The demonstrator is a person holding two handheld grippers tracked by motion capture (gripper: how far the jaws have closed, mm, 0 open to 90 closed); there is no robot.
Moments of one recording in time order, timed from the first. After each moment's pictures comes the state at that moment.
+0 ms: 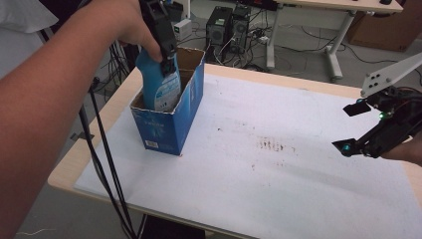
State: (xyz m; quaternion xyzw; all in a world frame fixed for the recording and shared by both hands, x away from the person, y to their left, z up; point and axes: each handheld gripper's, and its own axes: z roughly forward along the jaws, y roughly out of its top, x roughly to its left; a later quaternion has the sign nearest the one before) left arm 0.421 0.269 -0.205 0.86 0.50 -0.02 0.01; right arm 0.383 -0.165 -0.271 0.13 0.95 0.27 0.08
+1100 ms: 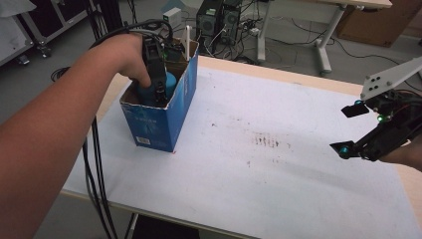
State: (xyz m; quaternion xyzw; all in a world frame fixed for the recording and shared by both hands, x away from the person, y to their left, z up) left arm 0.437 0.276 -0.297 0.95 0.31 -0.04 0.02; right arm 0.381 -0.163 -0.277 0.15 0.95 0.25 0.08
